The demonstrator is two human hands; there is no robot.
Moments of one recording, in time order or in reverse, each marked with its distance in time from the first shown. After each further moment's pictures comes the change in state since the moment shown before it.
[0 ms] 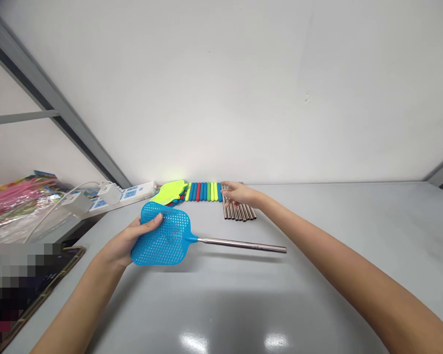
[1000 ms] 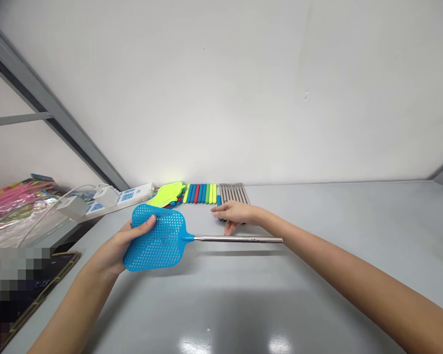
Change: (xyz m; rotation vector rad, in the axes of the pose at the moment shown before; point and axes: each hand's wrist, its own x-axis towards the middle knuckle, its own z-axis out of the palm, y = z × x) left_hand -0.002 0.002 0.002 0.005 0.075 0.030; right_hand -0.010 0.018 0.019 -0.015 -0.253 0.080
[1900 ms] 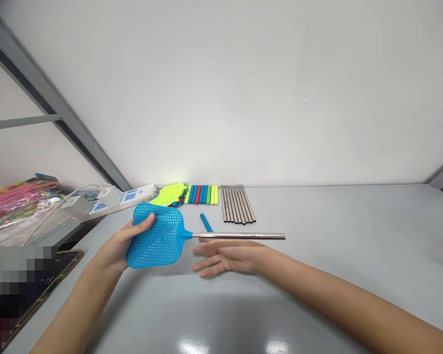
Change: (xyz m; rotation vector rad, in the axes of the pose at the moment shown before) left_hand -0.003 0.001 0.001 -0.079 0.014 0.057; right_hand -0.030 0.006 0.076 0.803 -0.223 0.056
